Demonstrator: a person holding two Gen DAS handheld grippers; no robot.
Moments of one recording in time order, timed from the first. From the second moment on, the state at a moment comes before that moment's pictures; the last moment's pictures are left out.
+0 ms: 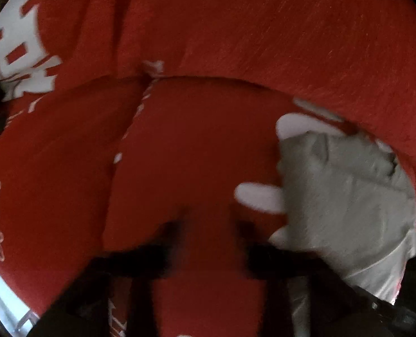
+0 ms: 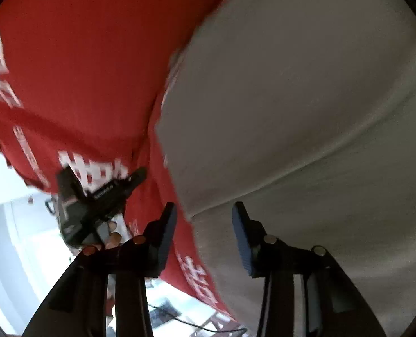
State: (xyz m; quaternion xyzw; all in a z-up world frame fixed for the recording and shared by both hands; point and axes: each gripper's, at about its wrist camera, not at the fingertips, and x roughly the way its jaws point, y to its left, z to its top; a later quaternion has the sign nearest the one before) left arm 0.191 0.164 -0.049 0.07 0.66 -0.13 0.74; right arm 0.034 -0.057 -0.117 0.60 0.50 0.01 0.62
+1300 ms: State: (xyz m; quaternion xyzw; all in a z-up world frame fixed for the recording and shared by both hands) left arm 0.104 0.099 -0.083 0.15 0.64 -0.17 0.73; right arm -0.102 -0.261 -0.104 0.56 0.46 -0.25 0.64
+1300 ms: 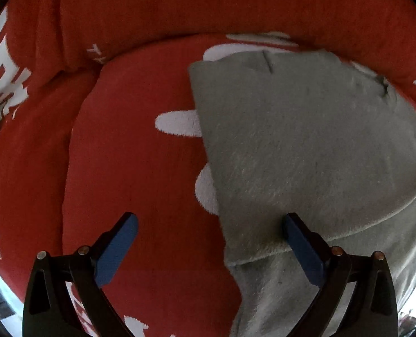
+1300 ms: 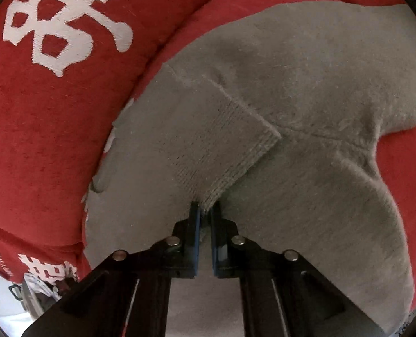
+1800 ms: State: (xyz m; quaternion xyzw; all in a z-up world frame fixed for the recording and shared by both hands) left arm 0.055 0.030 -0.022 0.18 0.64 -0.22 0.71; right arm -0.172 -0.262 -0.072 0.55 0.50 -0.20 0.64
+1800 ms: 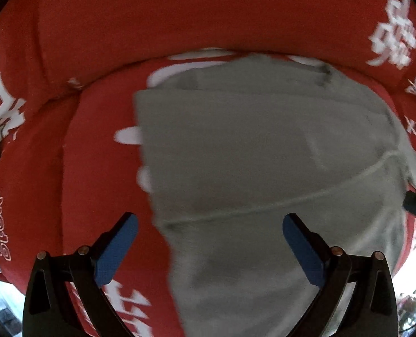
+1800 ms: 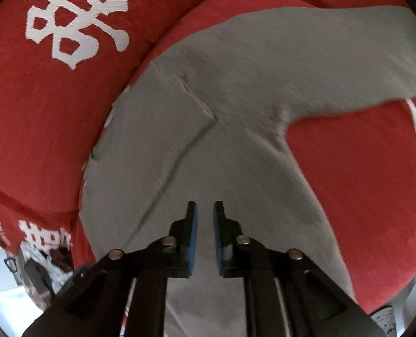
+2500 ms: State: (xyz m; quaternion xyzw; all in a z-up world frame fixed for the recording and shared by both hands) left arm -0.049 -0.124 -0.040 0.24 0.67 -0.29 0.65; right arm -0.328 -0.362 -0.084 0.64 0.38 -0.30 0.59
